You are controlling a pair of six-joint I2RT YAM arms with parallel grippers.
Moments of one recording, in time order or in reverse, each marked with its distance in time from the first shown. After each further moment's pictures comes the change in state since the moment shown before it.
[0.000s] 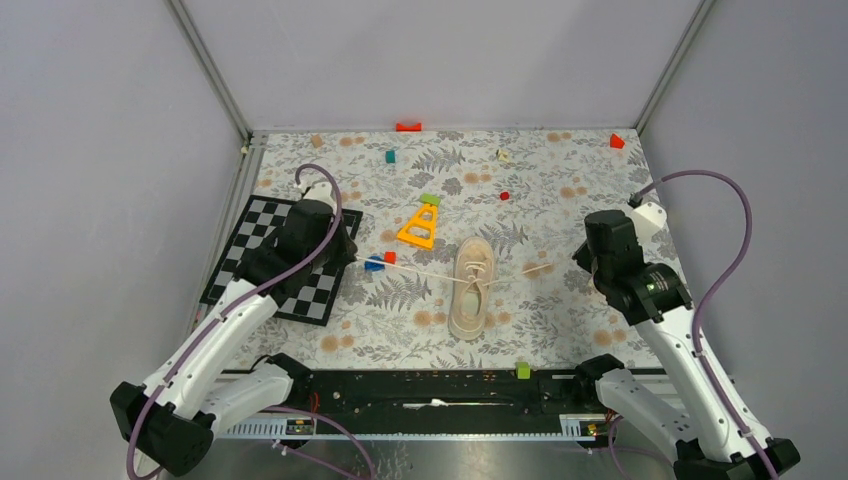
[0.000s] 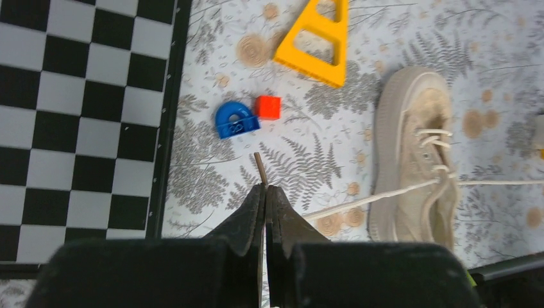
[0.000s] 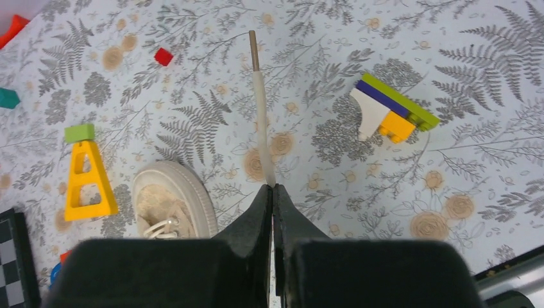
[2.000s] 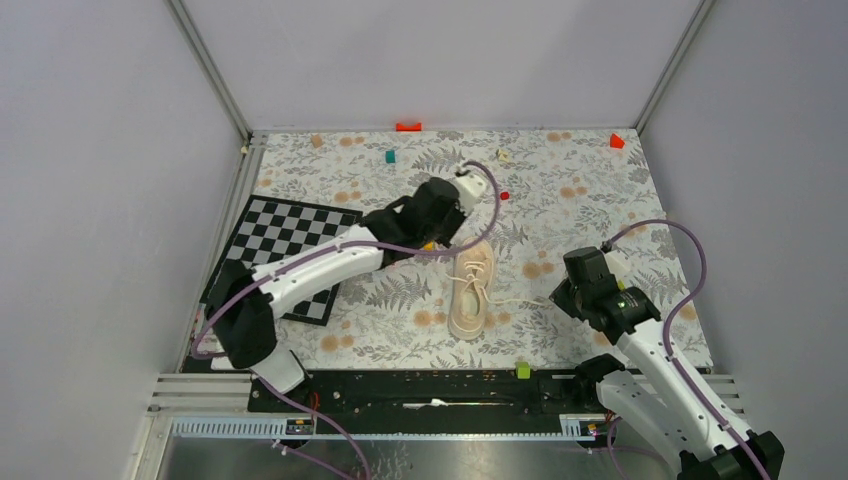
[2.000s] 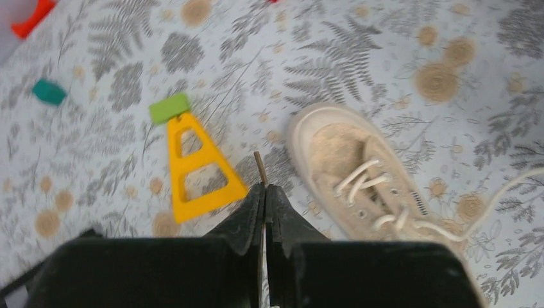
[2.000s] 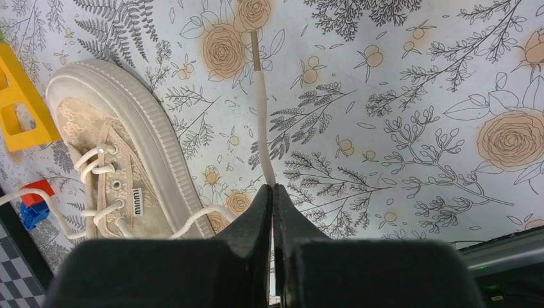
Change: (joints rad) left arm -0.449 0.671 0.438 0.351 -0.077 0.599; right arm 0.024 -0.080 -0.365 0.064 -0.278 0.223
